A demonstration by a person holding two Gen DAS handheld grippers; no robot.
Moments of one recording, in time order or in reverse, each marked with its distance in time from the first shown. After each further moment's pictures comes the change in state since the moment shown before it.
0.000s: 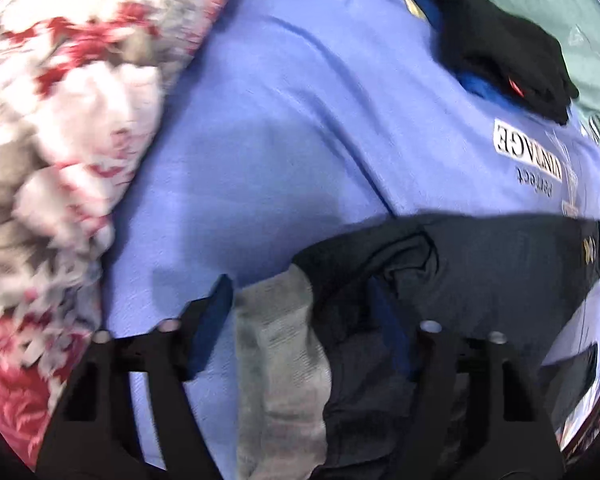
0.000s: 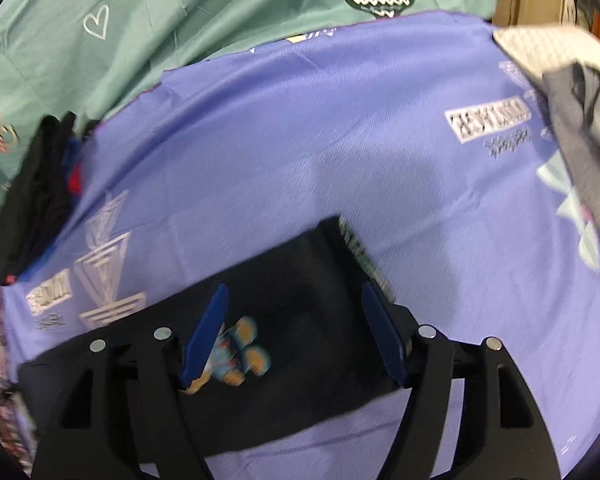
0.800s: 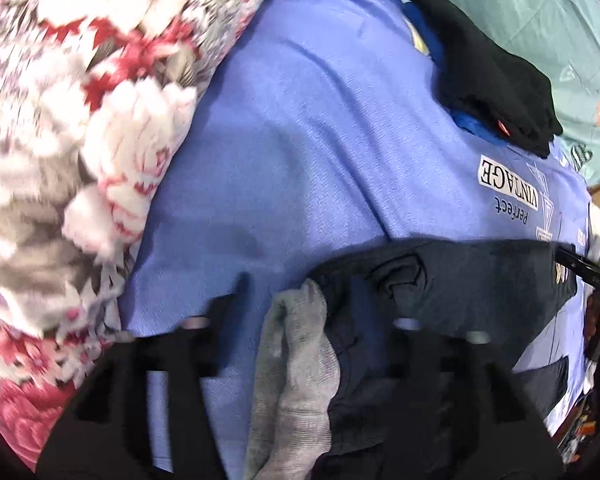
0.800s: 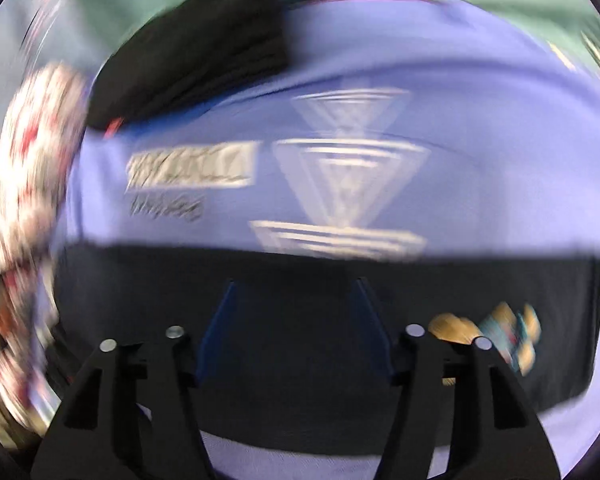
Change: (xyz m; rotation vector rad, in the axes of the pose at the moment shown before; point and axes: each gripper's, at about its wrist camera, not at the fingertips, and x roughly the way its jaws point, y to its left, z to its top) left arm -0.032 0.032 0.003 -0.051 -0.042 -0.101; right arm 0.029 0.211 -0.060 -0.549 0.234 0.253
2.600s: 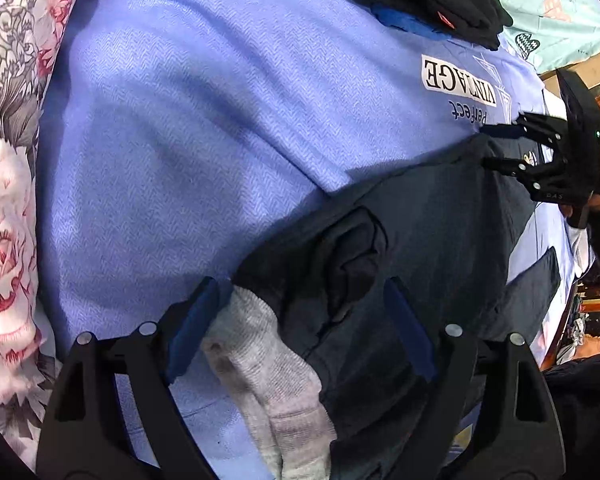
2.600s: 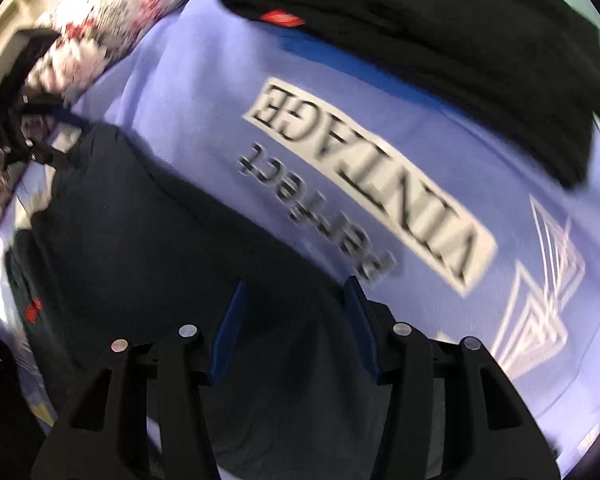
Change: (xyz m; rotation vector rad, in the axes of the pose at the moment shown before) left arm 0.054 -0.028 0.033 0.299 0.292 -0.183; right arm 0.066 0.114 0.036 -0.519 0.164 0.027
